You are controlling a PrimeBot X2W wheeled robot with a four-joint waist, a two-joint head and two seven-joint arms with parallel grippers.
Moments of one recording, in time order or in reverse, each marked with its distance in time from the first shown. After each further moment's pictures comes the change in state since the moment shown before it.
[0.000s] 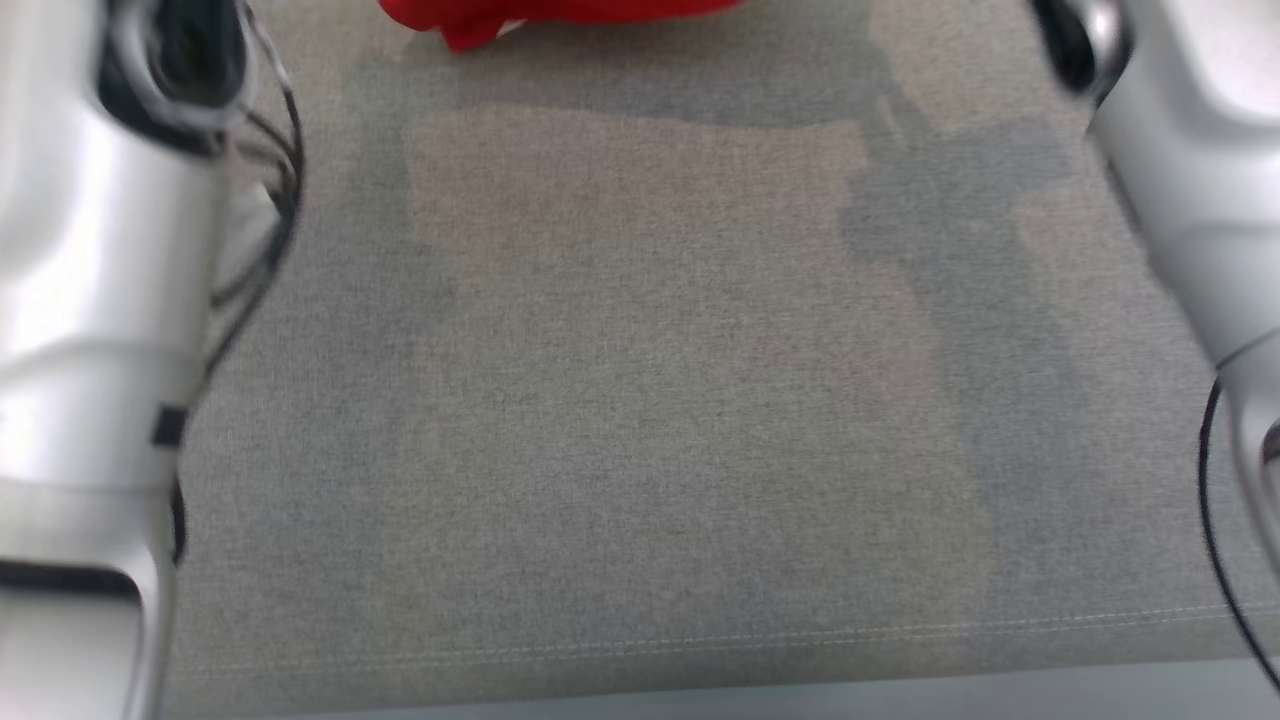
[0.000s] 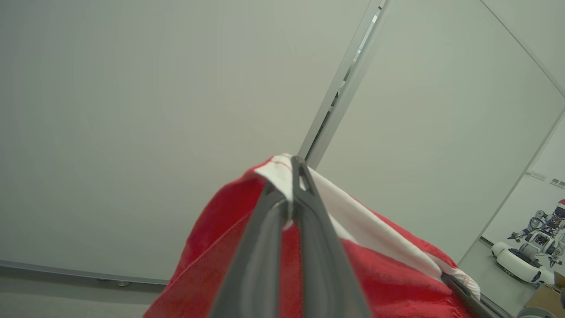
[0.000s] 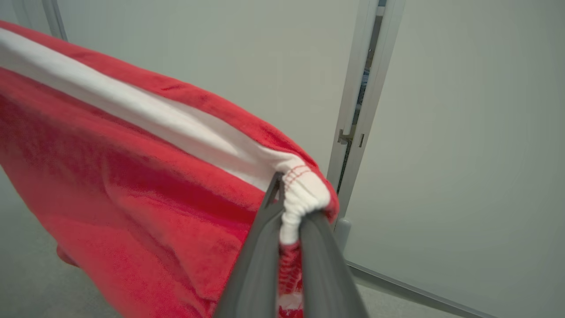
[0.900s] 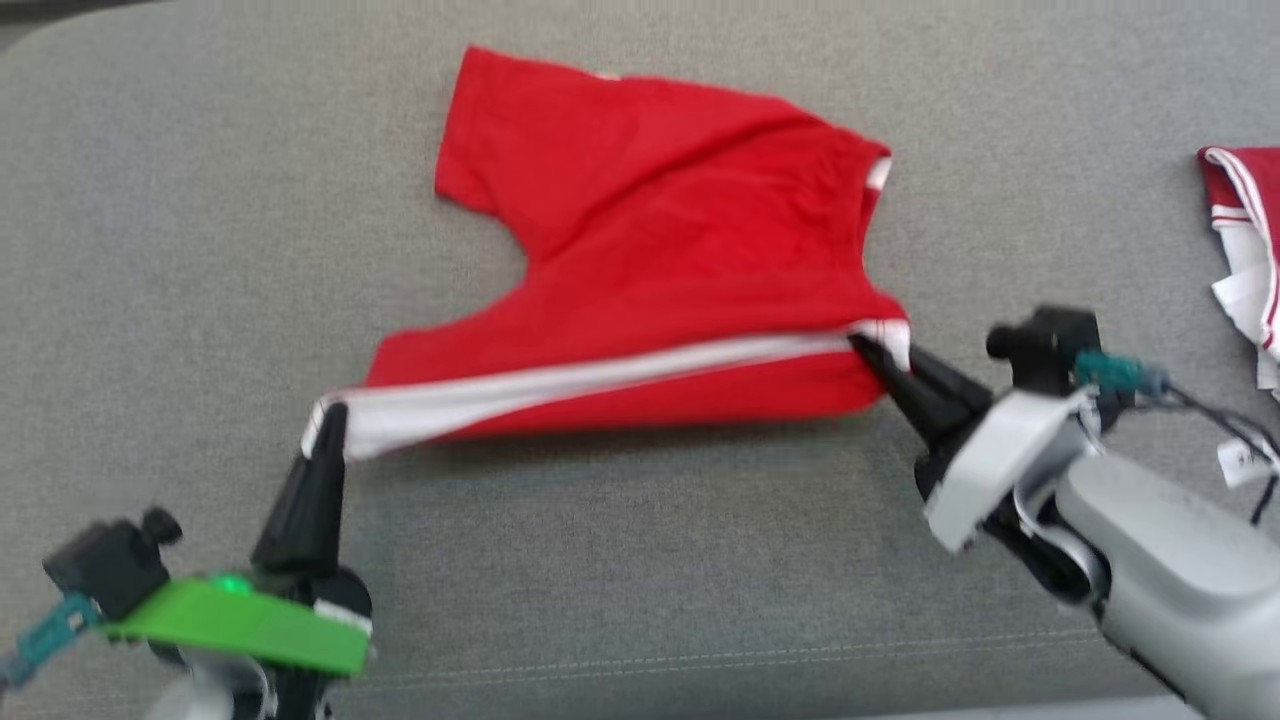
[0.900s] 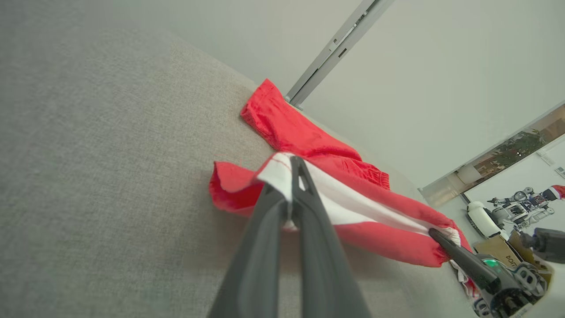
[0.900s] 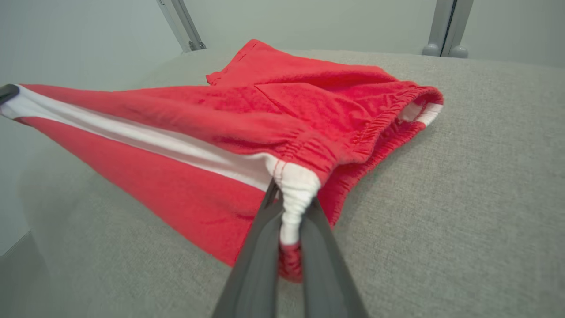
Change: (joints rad) left arm 1.145 0.186 0.021 -0.568 -0.120 -0.022 -0.095; right arm 0.758 -0.309 0.326 -0.576 0.353 0.000 -0.026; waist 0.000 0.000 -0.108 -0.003
